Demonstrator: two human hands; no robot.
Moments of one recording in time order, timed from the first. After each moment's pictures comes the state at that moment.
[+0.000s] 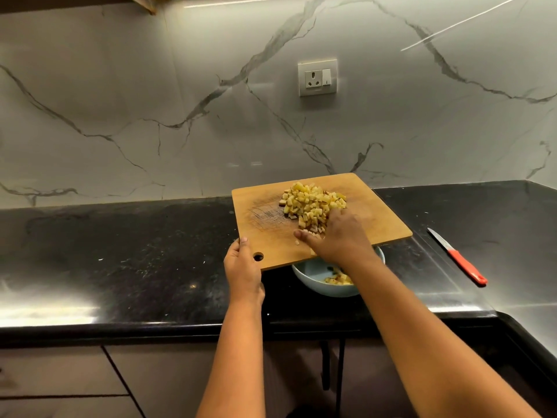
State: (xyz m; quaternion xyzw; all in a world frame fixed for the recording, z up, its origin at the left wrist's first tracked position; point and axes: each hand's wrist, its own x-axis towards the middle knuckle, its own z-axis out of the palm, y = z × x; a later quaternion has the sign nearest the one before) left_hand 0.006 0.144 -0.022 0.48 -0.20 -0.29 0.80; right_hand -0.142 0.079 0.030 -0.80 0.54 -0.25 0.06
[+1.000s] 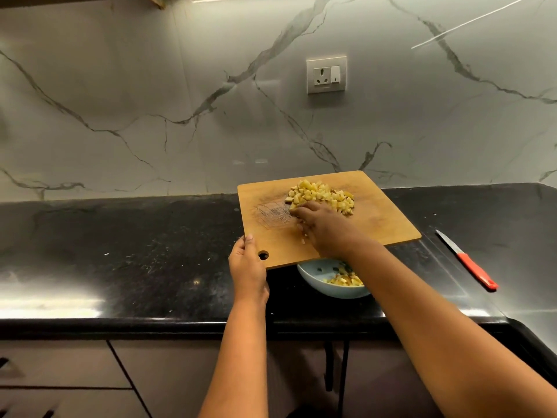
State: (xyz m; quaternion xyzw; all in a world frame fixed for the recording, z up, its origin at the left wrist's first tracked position) left_hand 0.007 0.143 -0.023 0.48 -0.21 -0.29 0.80; right_hand -0.126 0.069 0.045 -0.93 0.32 -0.20 0.03
